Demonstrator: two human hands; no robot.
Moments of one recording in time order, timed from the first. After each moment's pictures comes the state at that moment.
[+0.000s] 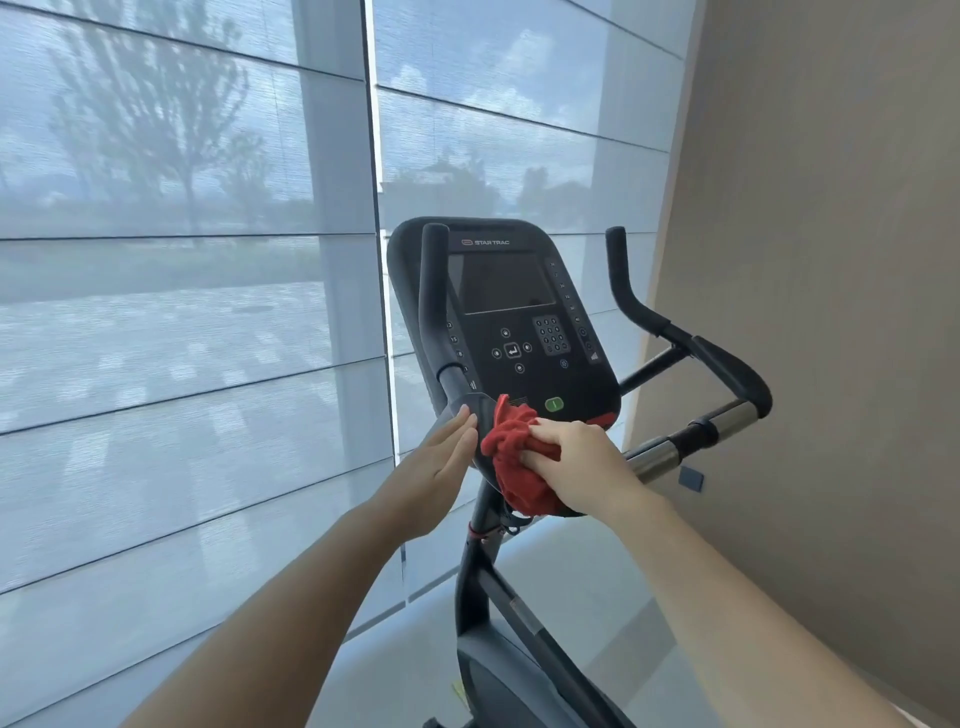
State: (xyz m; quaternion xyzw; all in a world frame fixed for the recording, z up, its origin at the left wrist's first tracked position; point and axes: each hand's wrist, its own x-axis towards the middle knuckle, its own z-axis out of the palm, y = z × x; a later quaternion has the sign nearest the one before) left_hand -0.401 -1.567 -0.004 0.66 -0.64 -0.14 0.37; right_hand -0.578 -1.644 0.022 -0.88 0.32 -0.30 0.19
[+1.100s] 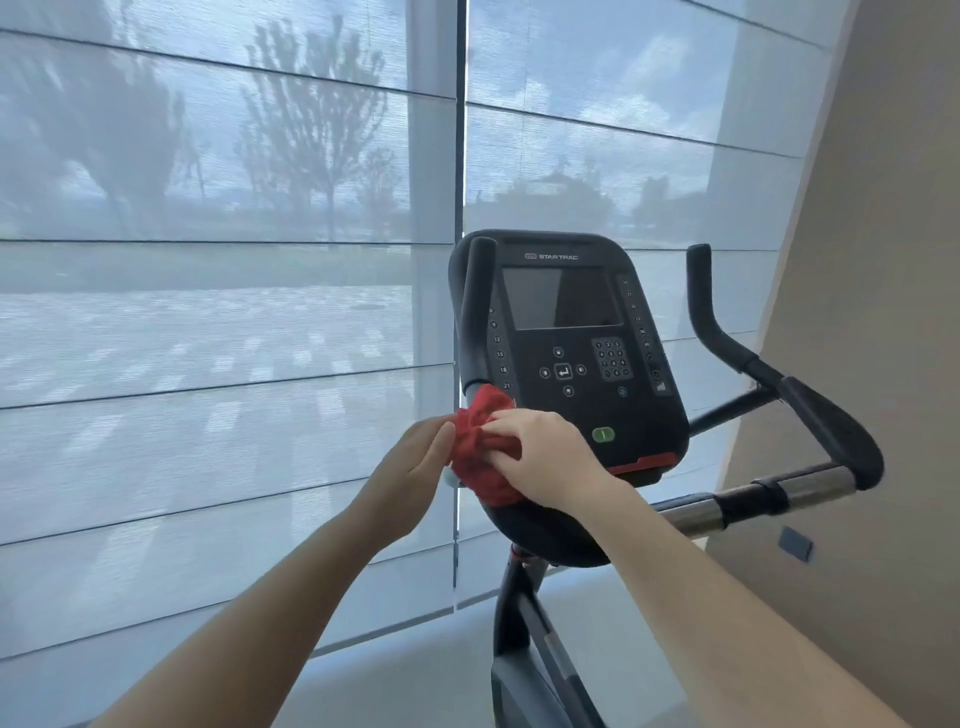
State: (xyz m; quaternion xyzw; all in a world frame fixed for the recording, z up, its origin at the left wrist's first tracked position) left_hand -0.427 -1.554 0.023 0.66 -0.52 -0.08 0.54; right_hand -0.539 -1.684 0.042 -0.94 0.14 -0.28 0.13
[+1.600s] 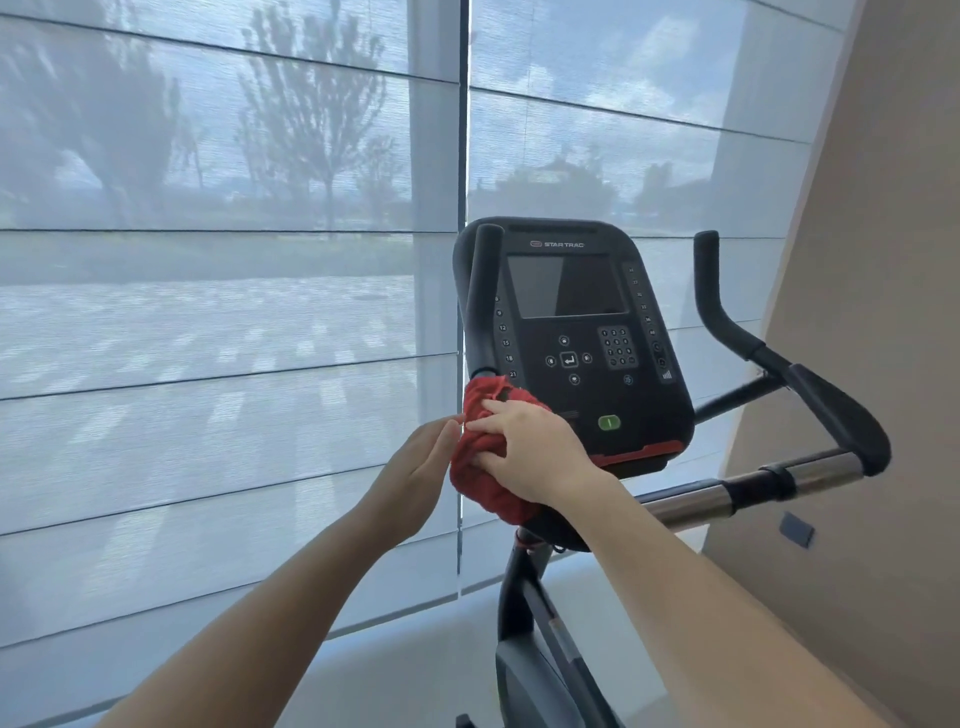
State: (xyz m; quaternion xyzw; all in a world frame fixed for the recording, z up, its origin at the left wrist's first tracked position) left_hand -0.429 -1.547 0.017 0.66 -0.52 -0.11 0.53; right_hand -0.524 -1.670 0.038 -0.95 0.16 -0.24 0.06
